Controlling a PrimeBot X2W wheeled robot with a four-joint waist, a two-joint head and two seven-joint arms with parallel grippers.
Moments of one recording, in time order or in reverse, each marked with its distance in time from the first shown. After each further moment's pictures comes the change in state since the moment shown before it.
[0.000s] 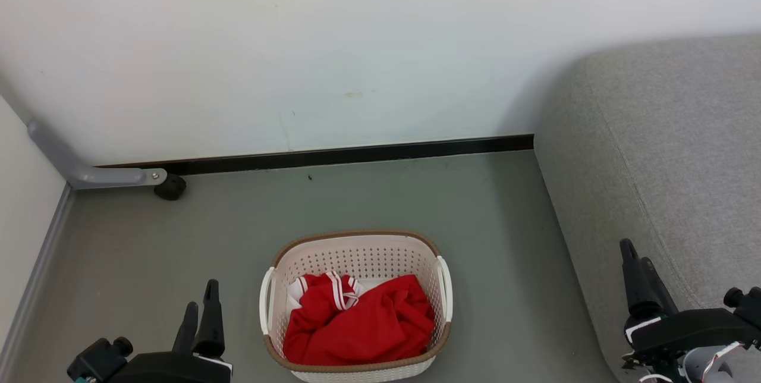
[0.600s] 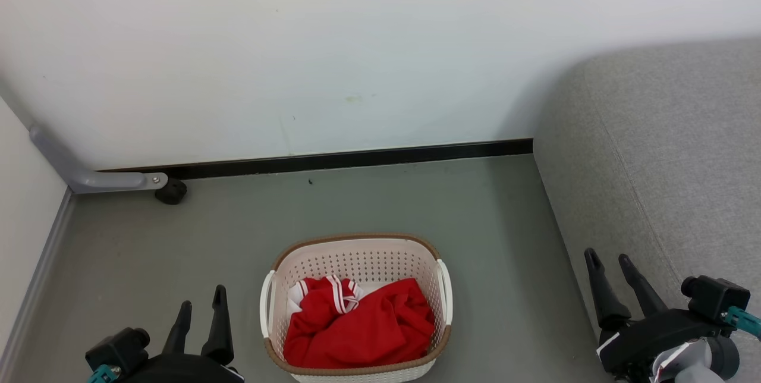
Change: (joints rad) left arm -0.015 0.033 -0.060 0.045 0.312 0.043 -0.062; right arm -0.039 -0.059 0.139 0.066 -0.328 -0.009 -0.063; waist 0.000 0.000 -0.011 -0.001
